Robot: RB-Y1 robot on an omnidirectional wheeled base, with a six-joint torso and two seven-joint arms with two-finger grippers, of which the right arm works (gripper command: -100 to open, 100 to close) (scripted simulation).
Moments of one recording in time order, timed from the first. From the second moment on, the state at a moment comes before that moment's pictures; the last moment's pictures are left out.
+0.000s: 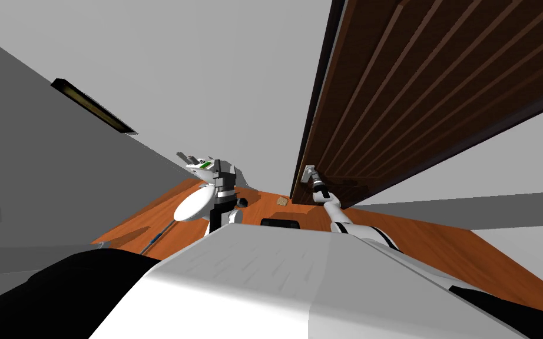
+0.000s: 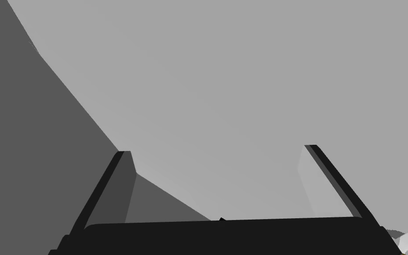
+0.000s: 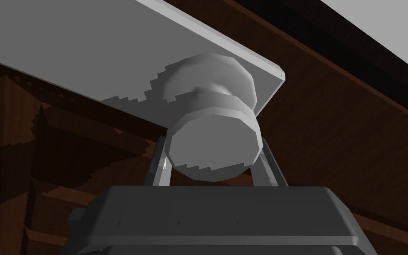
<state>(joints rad) -0.37 -0.22 -0.15 -0.73 0.03 -0.52 0.28</state>
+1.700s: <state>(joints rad) -0.32 -0.25 -0.14 -0.77 -0.31 -0.51 -0.13</state>
